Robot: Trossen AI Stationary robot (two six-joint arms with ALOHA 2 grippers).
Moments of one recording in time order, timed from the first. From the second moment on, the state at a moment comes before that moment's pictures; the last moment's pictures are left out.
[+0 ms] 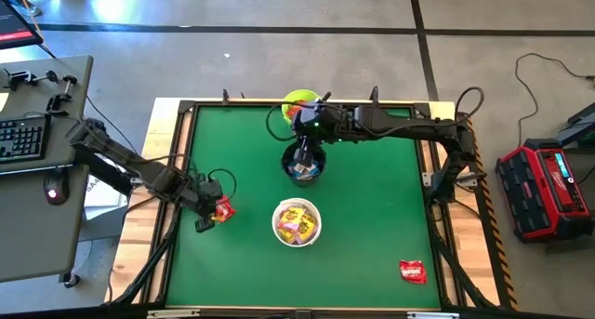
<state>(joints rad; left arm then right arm) -0.48 0.96 0.62 -0.94 -0.14 -0.81 -0.13 1.79 1.78 -0.73 0.18 0.00</state>
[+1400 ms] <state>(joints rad) -0.10 1.23 0.62 -0.98 0.10 -0.44 -0.07 1.52 1.78 -0.90 0.20 -0.01</state>
